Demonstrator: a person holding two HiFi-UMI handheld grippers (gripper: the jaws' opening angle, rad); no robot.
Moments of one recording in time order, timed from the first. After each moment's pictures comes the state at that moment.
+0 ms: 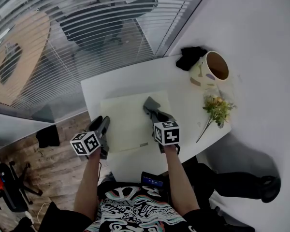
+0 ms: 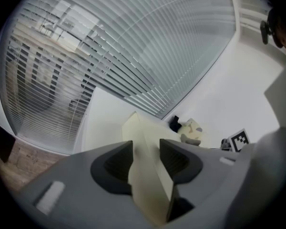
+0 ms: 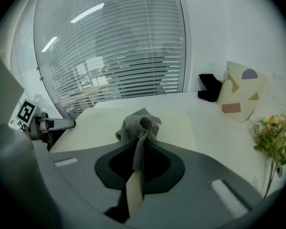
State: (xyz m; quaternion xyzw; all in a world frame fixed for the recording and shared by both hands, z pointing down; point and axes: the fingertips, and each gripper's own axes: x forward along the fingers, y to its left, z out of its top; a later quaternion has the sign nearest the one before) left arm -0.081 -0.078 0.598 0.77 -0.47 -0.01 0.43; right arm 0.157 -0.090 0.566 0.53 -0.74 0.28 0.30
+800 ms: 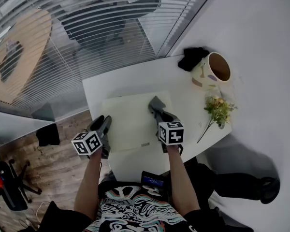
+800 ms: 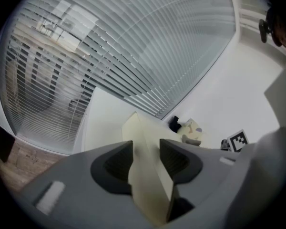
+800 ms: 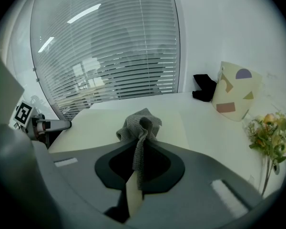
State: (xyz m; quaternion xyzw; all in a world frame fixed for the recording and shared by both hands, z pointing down) left arm -0.081 -0.078 0.597 0.77 -0.47 -0.01 0.43; right arm 0.170 -0.091 0.564 0.55 -0.73 0.28 0.29
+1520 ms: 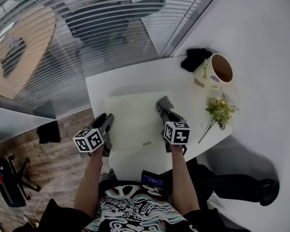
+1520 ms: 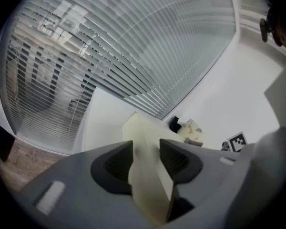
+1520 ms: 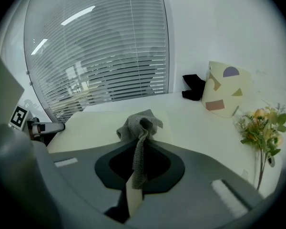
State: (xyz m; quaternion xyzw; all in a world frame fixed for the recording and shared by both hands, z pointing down) left arm -0.081 -0.078 0.597 0.77 -0.47 -0.01 0.43; right arm 0.195 -0.089 0.561 0.58 -0.71 0.28 0.28
